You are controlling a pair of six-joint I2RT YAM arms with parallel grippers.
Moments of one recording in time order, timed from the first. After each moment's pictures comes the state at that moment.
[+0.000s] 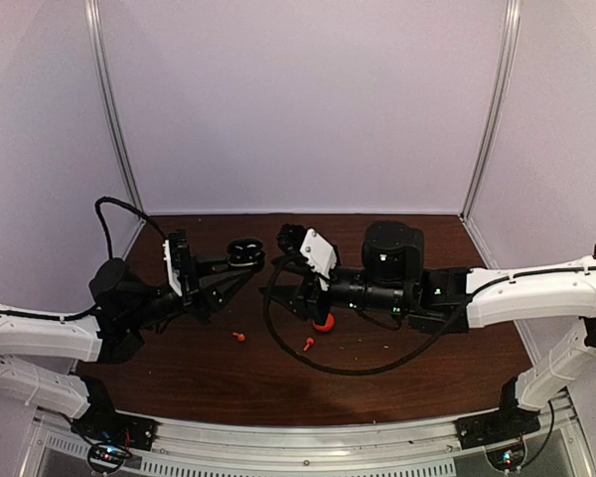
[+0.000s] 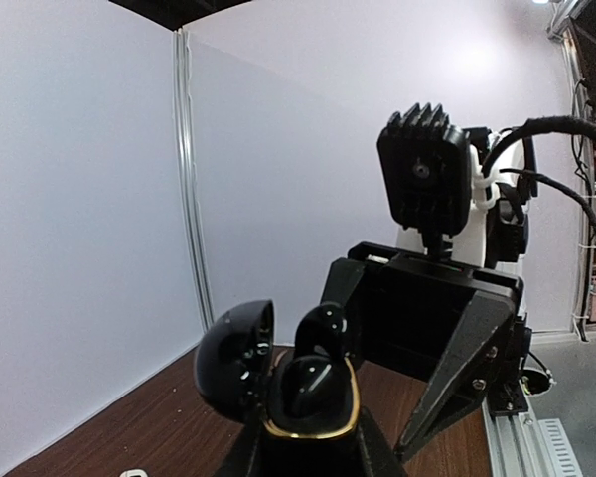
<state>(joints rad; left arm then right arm) -0.86 1.12 0.42 1.02 0.39 -0.02 1.17 1.48 1.06 0.30 -0.05 -0.17</state>
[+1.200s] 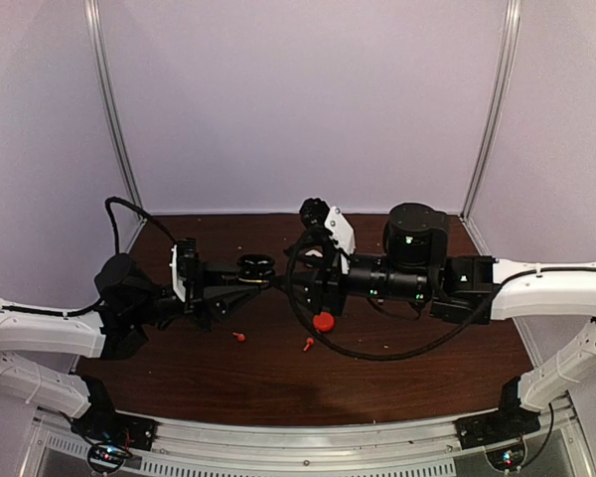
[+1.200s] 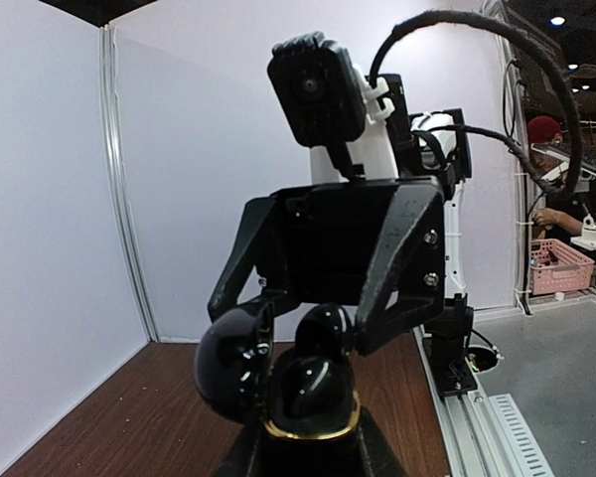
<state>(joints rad) -0.86 1.15 0.45 0.99 0.59 -0.02 1.15 1.36 1.07 0.19 -0.12 -0.02</state>
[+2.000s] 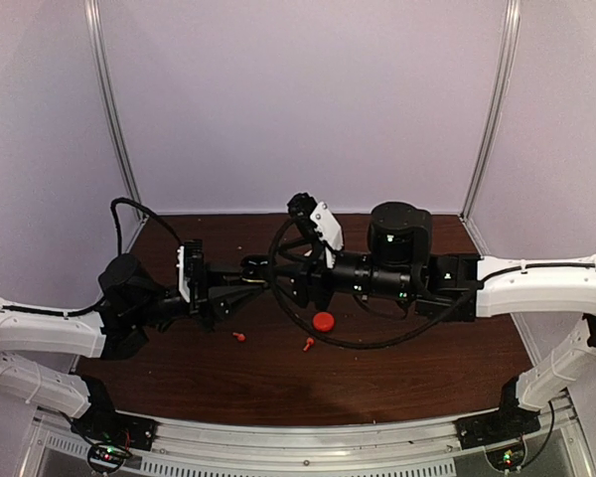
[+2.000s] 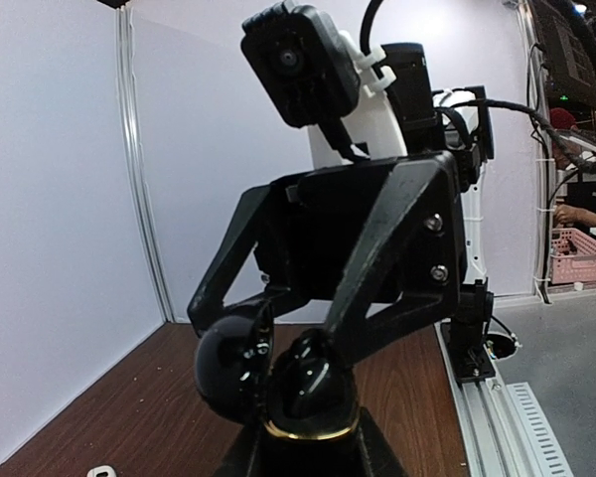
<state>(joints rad) -0.87 1.15 0.45 0.94 0.54 0.02 1.15 1.44 1.12 0.20 -0.05 0.06</state>
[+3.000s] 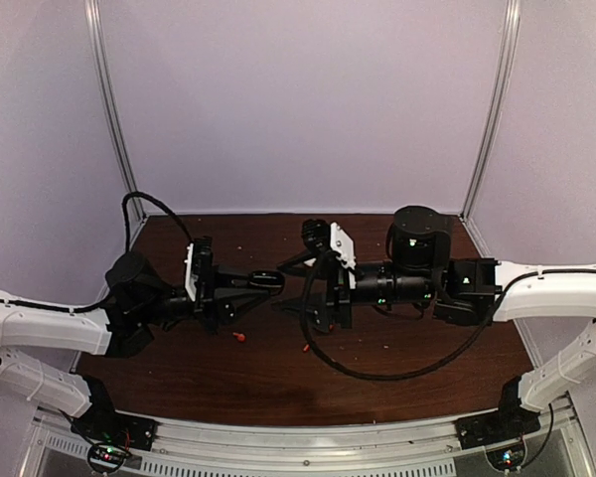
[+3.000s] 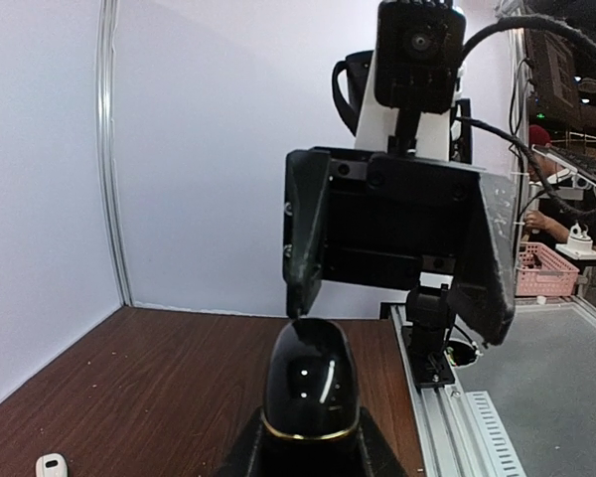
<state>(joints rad) -0.88 1.20 0.48 0.94 0.60 -0.08 1.14 1.34 1.04 0.20 -0.34 -0.14</state>
